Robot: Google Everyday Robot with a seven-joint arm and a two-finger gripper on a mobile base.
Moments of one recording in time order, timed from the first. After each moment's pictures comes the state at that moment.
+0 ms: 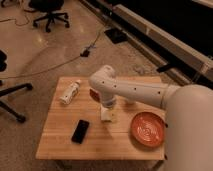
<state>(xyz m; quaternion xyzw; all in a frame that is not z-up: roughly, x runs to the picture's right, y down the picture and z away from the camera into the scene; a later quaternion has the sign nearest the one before) 0.037 0.129 0.808 -0.39 0.04 -0.12 0.91</state>
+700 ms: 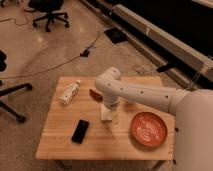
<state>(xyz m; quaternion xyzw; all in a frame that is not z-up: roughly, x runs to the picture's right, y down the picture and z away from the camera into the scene) 0.035 0.136 0.818 -0.35 -0.01 -0.12 0.93</state>
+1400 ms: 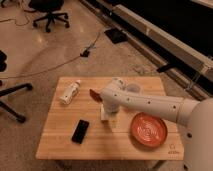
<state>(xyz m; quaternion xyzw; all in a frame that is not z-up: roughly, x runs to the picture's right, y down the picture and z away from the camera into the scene) 0.021 0.157 0.843 -0.31 -0.08 -0.12 0.94</state>
